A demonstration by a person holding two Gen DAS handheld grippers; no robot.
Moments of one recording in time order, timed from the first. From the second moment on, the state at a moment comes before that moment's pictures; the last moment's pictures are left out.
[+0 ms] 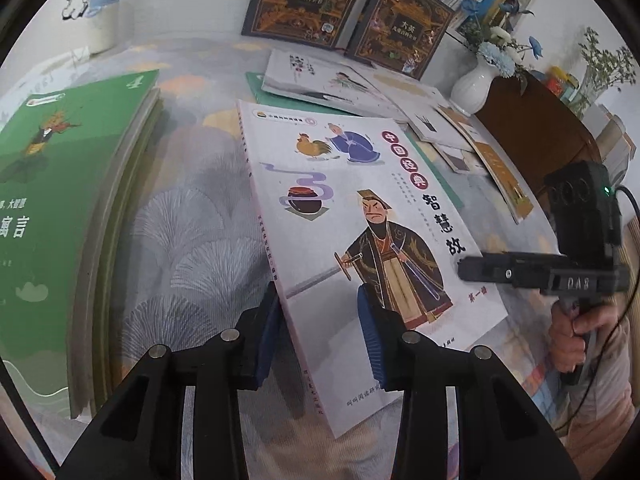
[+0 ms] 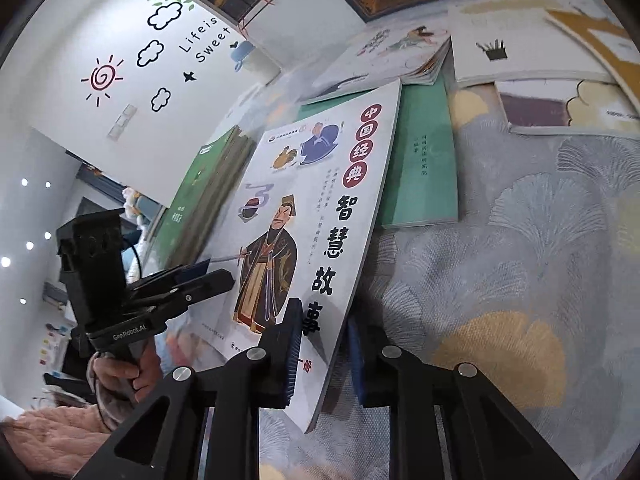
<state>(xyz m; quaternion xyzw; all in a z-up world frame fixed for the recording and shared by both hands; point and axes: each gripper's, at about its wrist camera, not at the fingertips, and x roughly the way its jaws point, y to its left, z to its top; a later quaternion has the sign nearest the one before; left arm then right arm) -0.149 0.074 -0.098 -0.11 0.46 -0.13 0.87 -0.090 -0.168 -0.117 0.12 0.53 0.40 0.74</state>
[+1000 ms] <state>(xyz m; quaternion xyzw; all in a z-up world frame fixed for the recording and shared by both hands) -0.157 0.106 -0.034 -0.13 0.41 -0.13 0.89 -0.165 -0.106 -0.022 0.01 0.41 0.35 0.84</state>
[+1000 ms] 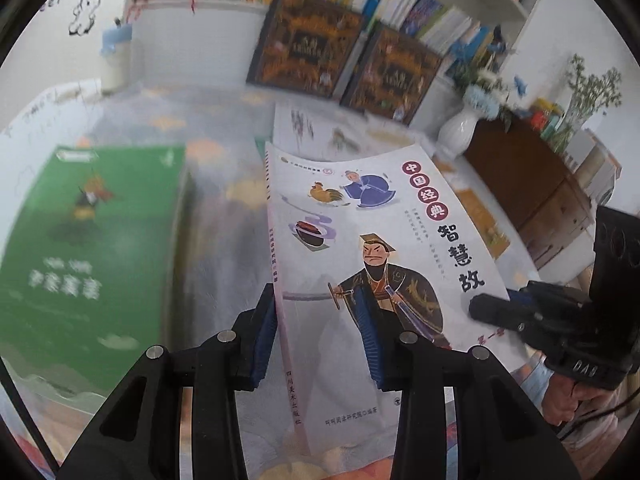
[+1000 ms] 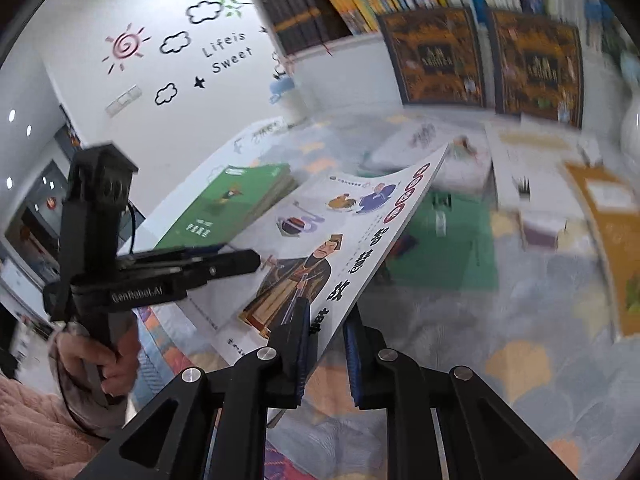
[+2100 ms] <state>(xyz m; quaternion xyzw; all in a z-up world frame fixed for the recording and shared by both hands) -0.167 0.296 -0.040 -0.20 0.36 0.05 0.91 -0.127 0.098 -0.055 0.04 0.42 0.46 0.78</state>
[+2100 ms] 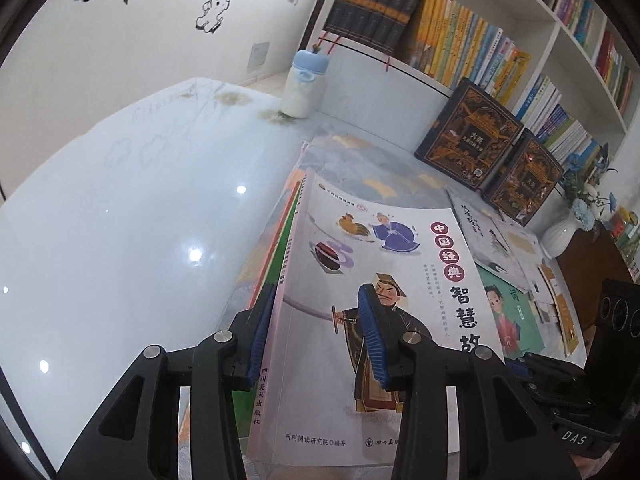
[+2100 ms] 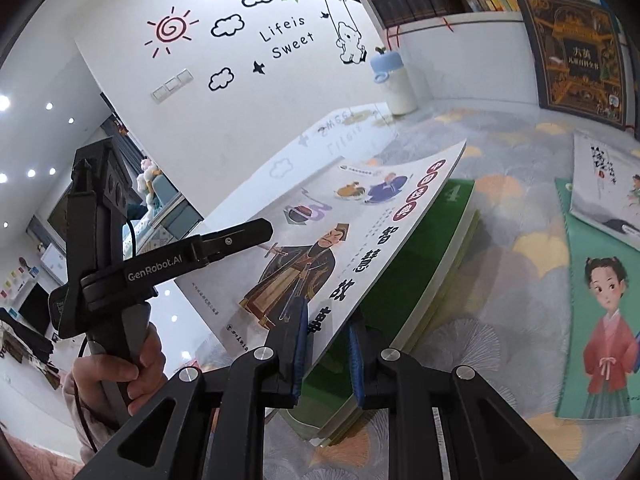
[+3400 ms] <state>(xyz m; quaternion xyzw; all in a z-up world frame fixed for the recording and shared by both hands) -0.136 0.233 -0.006 -0.13 0.37 0.07 0.92 -0.100 0.037 -0.037 0.05 0.44 0.41 0.80</state>
